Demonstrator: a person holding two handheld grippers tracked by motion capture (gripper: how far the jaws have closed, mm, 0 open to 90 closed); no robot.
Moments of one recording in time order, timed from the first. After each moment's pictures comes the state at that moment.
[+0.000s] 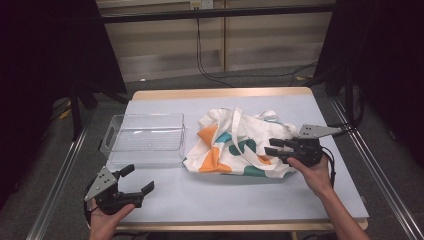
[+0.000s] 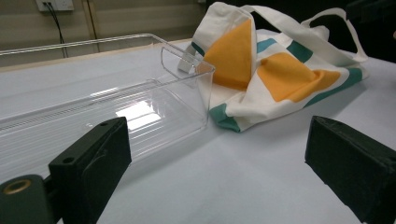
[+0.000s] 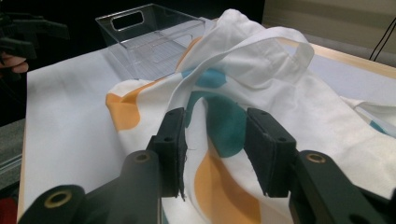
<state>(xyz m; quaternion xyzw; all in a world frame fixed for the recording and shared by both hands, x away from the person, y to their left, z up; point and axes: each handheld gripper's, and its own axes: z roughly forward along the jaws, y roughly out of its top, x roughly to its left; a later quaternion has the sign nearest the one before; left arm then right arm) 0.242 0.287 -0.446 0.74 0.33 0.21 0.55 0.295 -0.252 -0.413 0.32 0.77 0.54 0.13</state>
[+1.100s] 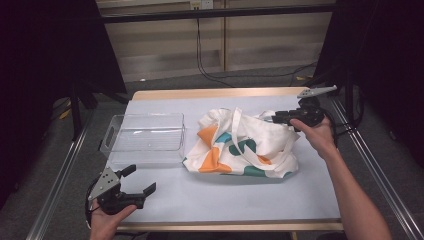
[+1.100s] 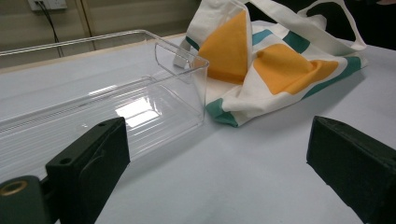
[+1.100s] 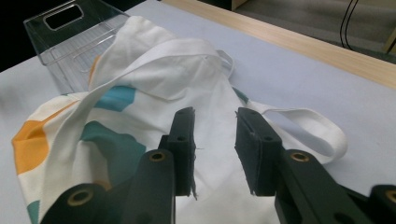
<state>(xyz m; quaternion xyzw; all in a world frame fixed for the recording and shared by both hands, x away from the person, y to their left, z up) 0.243 0.282 -0.447 0.75 0.33 0.21 0.54 0.396 -0.287 -0.389 0.39 0.78 0.47 0.10</state>
